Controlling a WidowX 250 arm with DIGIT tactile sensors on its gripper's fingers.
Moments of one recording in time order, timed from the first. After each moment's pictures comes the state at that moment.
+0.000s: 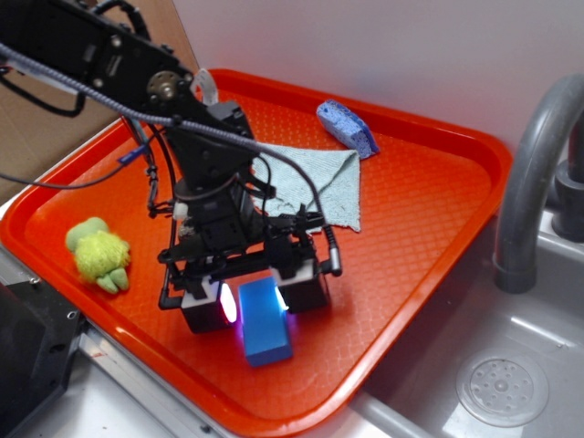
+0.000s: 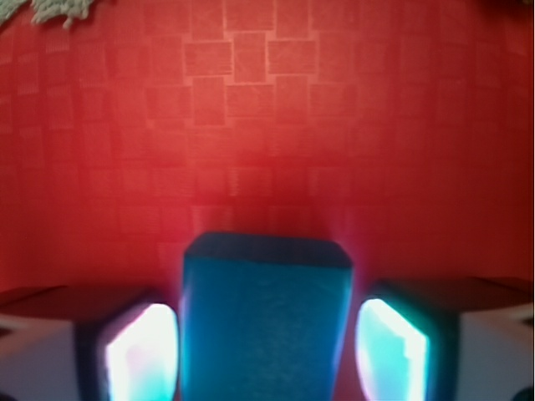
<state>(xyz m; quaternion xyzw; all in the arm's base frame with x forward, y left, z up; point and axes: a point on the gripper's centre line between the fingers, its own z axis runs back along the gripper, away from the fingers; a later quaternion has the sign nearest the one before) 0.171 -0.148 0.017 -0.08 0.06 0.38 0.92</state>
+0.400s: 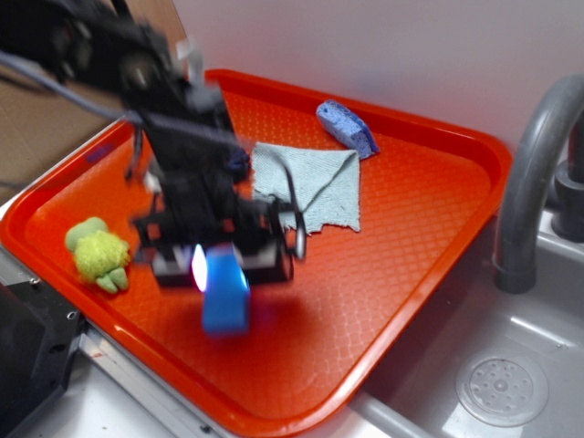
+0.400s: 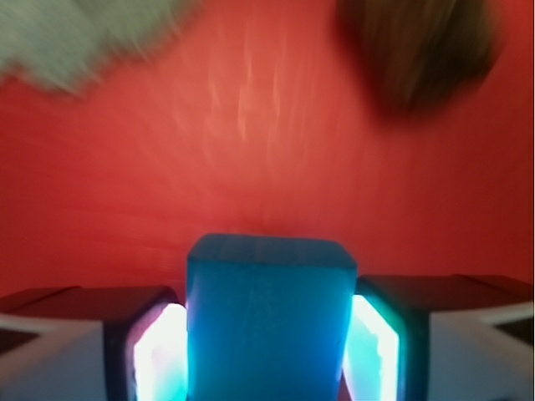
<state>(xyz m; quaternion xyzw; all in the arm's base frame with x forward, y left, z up) 0.176 -0.125 0.065 -0.01 -0.01 0.28 0.96</state>
